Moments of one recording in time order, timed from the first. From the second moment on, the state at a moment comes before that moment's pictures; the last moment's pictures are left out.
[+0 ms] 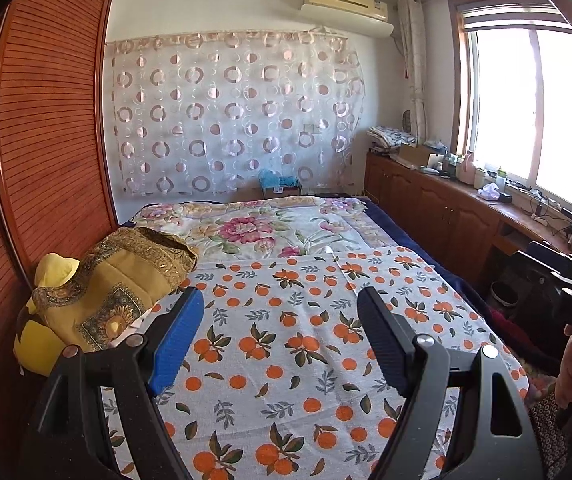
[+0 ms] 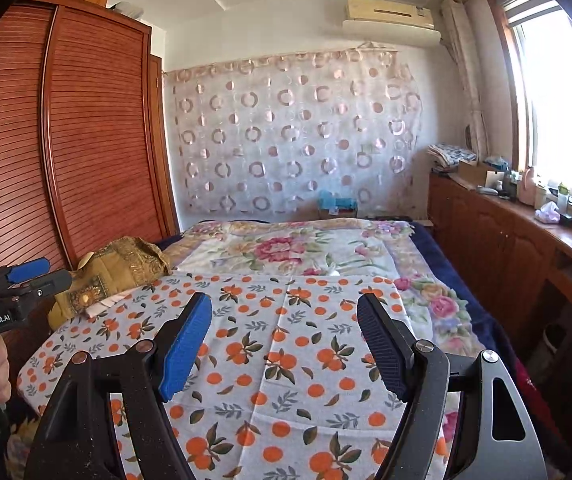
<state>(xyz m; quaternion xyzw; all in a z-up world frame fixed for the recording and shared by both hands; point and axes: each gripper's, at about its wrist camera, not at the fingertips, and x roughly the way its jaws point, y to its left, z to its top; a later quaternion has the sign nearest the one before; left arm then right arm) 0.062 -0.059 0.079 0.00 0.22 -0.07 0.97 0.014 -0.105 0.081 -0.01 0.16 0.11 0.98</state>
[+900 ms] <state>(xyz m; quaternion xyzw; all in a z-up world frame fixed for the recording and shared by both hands) 0.057 -0.060 0.078 -0.01 0.22 -0.07 0.97 0.029 -0.134 0.077 -0.01 0.15 0.12 0.98</state>
